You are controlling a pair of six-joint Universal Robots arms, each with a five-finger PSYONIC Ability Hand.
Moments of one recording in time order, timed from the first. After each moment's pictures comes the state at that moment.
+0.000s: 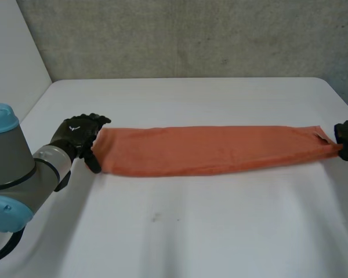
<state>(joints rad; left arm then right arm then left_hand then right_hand) 4.46 -1.97 -1.63 3.31 -1.43 3.30 1.40 -0.95 1.49 -0.24 1.30 2.59 0.18 0.17 0.17 0.17 0.03 0.95 1.18 1.18 1.19 0.97</state>
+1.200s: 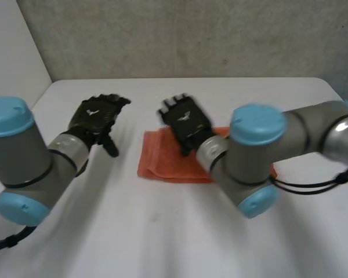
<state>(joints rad) 4.33 -1.98 -1.55 3.41 -1.43 3.28 2.22 -0.85 1.13 -0.21 1.44 2.65 0.18 0.17 0.17 0.17 0.03 0.21 0.22 0.21 0.23 0.07</state>
